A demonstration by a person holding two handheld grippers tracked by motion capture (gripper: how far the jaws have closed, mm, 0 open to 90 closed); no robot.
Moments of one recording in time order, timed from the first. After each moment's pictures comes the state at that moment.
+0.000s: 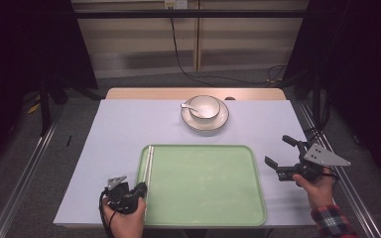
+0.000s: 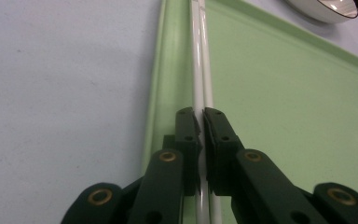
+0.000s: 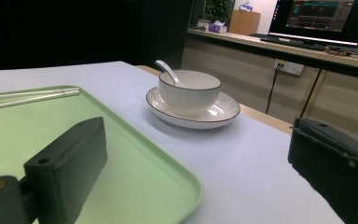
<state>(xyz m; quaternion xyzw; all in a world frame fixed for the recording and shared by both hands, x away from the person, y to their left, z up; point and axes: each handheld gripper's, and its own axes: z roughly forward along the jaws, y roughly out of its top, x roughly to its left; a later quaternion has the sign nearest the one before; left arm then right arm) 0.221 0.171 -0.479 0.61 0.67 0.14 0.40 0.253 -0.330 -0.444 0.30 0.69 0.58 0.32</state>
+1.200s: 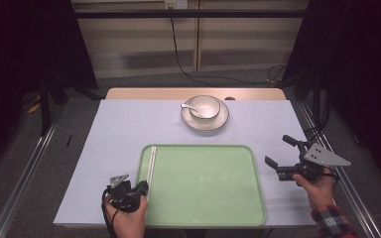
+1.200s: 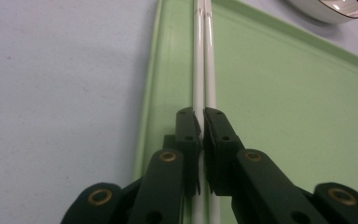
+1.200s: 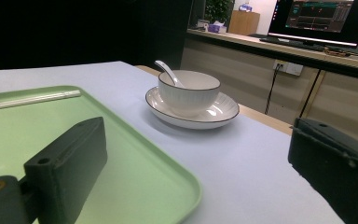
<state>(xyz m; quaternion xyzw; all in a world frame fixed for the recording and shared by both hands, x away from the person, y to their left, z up) 0.224 0.166 -0.479 0.61 0.67 0.14 0.40 0.253 -0.330 -0.444 0.30 0.69 0.58 0.32</state>
